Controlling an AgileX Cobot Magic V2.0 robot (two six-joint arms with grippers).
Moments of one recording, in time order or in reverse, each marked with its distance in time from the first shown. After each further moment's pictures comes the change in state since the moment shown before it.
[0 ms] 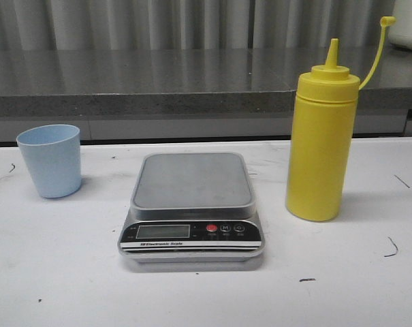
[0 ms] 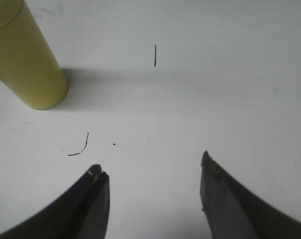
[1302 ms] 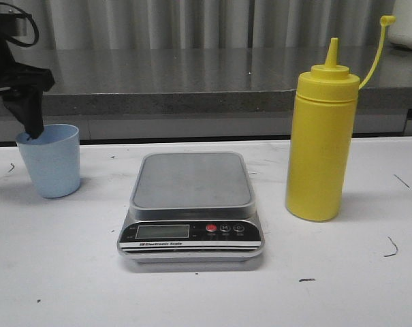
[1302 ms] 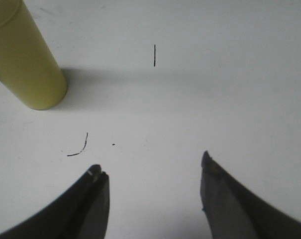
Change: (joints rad) left arm -0.011 1.094 -0.697 -0.015 0.157 0.008; right arm 0.000 0.000 0.000 0.000 0.000 0.000
